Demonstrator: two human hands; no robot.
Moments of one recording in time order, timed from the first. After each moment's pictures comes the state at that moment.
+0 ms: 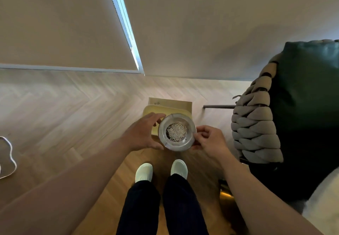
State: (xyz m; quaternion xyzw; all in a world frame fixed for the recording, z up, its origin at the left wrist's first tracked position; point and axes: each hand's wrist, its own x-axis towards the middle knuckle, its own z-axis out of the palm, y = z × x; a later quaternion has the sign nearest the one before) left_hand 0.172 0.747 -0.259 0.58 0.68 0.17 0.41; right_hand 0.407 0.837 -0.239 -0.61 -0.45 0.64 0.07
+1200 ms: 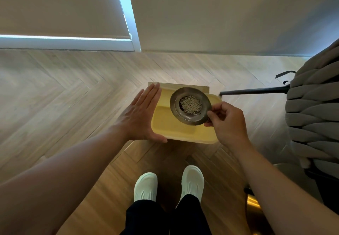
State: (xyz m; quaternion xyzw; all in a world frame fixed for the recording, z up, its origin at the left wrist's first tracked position) left_hand 0.098 0.778 -0.520 0.73 0.65 0.04 0.20; right_hand 0.352 0.866 -0.464 -0.59 -0.62 0.48 0.18
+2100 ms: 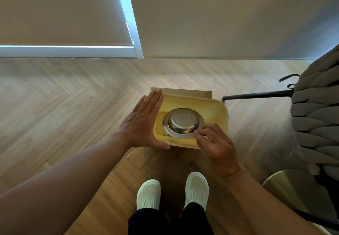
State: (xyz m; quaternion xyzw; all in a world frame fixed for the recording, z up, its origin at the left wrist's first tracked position) left_hand 0.100 0.775 -0.523 0.73 0.65 0.05 0.19; right_hand 0.360 0.824 -0.502 -0.28 -0.93 0.07 0.21
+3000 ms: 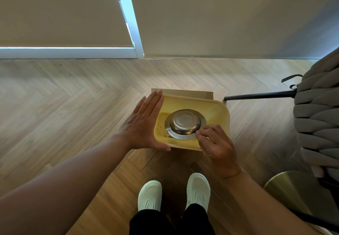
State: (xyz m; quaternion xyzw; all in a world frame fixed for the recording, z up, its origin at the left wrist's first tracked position) left_hand 0.099 0.776 -0.521 0.73 0.65 0.05 0.20; right_hand 0.358 0.824 -0.509 -0.30 -0.92 0.07 0.23
